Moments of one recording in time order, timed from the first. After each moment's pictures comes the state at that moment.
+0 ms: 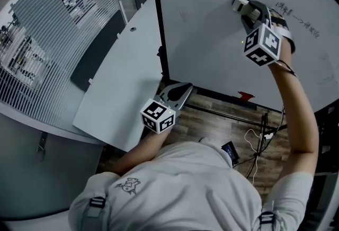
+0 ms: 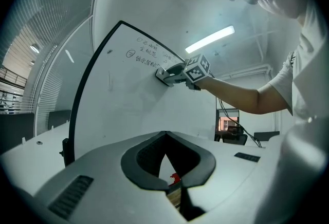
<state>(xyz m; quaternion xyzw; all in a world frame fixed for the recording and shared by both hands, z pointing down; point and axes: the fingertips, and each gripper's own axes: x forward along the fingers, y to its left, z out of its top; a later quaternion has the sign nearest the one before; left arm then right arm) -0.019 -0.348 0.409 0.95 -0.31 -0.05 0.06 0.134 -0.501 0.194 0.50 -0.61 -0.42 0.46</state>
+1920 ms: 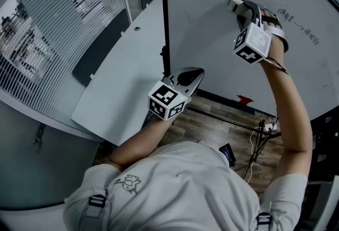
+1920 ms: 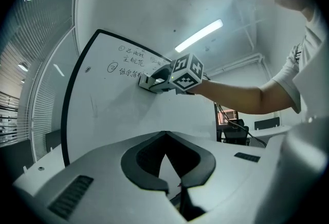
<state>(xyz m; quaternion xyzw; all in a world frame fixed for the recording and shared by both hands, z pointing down) 0.007 -0.360 0.344 0.95 -0.31 -0.03 -0.01 0.106 -0.509 0.190 0.49 -0.58 -0.45 0.47</state>
